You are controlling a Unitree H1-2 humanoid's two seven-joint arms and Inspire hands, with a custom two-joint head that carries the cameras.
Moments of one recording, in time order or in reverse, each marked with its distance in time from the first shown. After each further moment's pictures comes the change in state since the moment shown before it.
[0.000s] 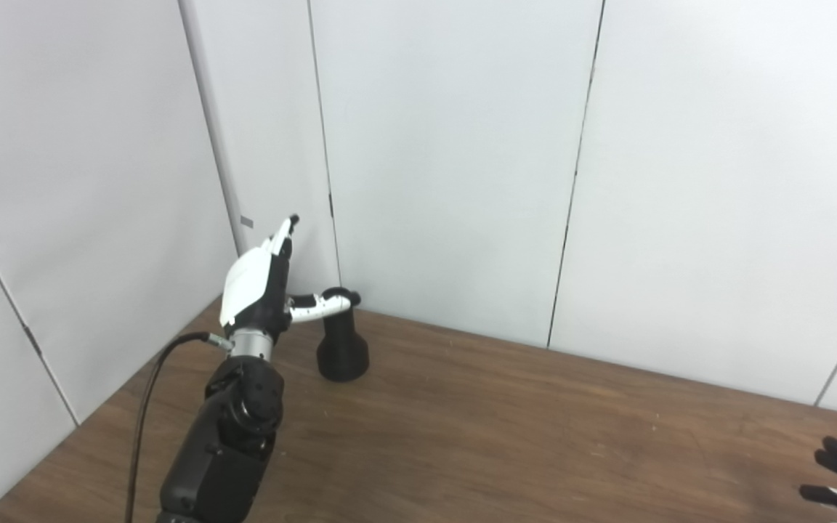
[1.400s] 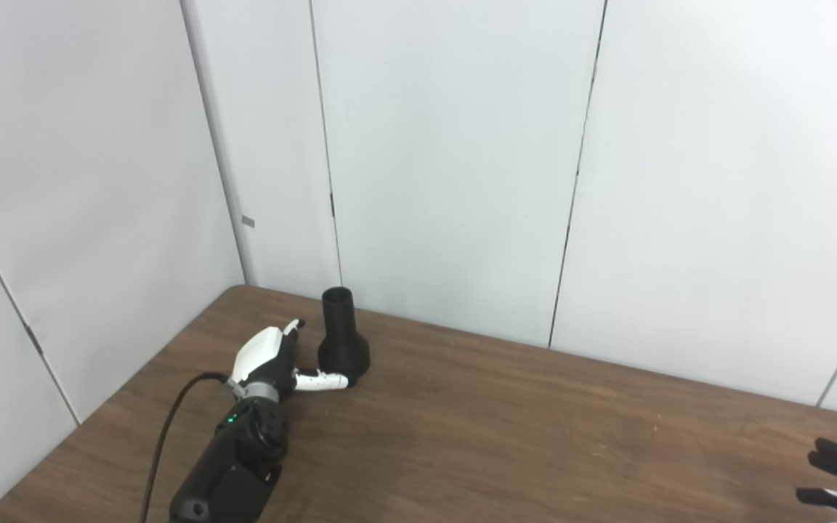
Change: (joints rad) left arm 0.016 0.019 -0.116 0.235 -0.068 0.081 -0.051; right arm -0.001 -0.015 0.018 -0.016 -0.021 0.006 0.001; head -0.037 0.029
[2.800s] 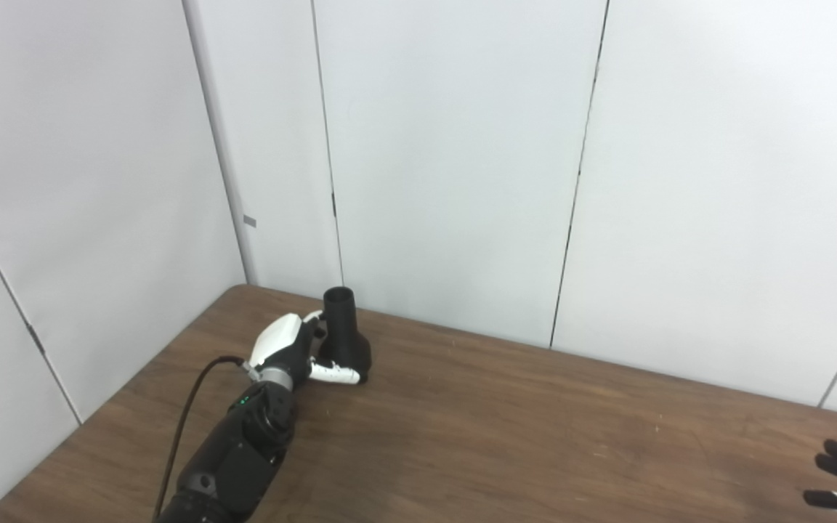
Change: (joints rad) left arm -0.074 0.037 -0.065 0.117 -0.073 -0.134 0.002; right arm 0.016 0.002 -0.007 -0.044 -0.001 0.040 0.000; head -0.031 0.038
